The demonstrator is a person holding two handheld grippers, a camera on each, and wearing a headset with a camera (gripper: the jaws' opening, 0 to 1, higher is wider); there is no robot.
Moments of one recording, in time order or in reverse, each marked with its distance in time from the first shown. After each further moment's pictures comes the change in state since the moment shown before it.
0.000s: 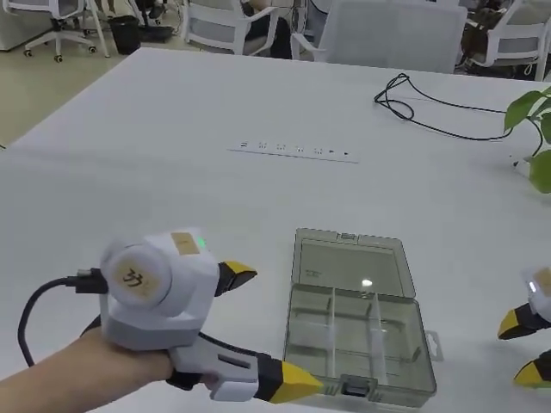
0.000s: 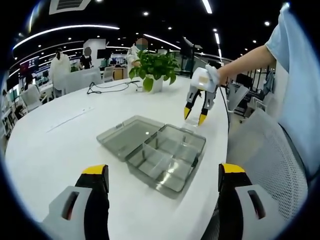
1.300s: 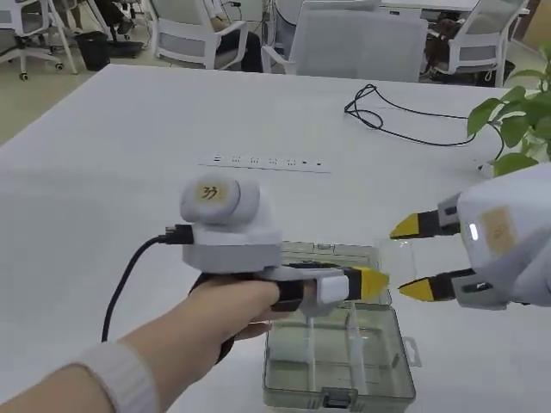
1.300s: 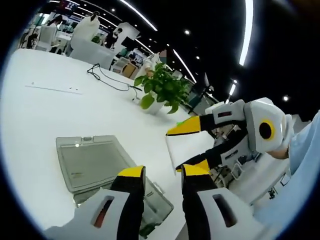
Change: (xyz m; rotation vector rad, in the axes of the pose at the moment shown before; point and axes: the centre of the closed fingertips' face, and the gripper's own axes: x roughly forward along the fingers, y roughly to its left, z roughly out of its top) left arm 0.075 -0.014 0.095 -0.558 -0.177 -0.151; right arm -0.092 -0.040 0.162 -0.330 -0.232 -0.435
